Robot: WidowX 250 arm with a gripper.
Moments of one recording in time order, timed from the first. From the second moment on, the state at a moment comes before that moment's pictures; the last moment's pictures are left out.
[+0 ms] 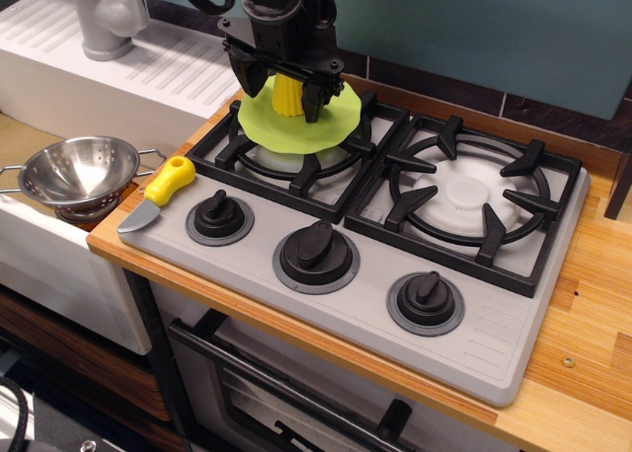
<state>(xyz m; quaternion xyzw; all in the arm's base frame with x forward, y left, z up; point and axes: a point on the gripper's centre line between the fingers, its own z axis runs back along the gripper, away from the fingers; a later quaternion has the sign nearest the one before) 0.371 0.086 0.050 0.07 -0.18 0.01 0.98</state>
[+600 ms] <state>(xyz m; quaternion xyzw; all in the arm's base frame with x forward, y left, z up) 0.352 0.092 0.072 0.10 -0.09 0.00 0.99</state>
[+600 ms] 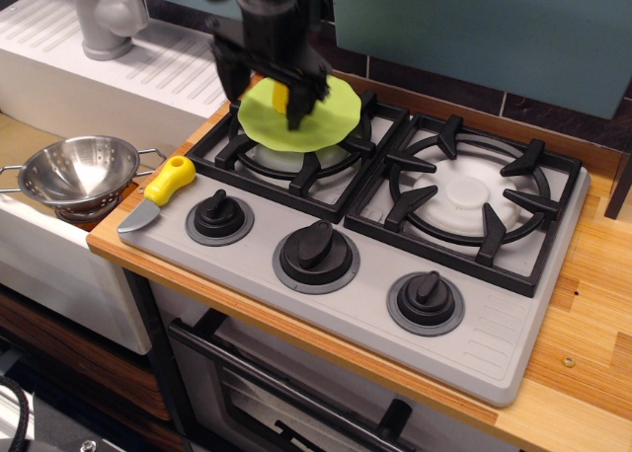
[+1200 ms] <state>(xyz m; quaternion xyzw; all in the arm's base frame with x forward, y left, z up) 0.322 0.125 0.133 0.13 -0.07 -0.01 0.99</state>
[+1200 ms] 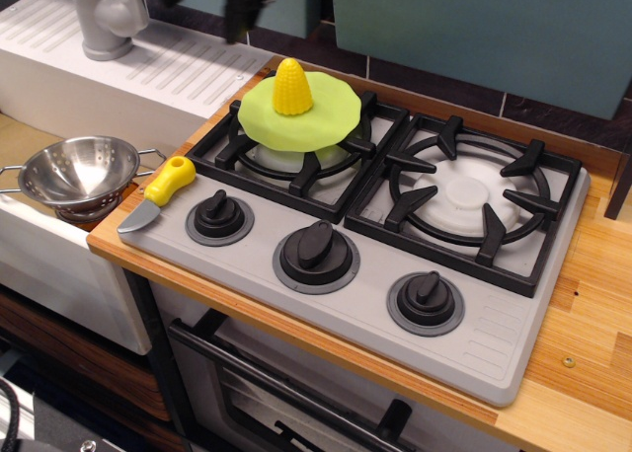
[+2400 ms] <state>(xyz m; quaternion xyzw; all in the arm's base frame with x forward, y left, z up) 0.283 0.132 0.050 0.09 -0.14 0.03 0.99</state>
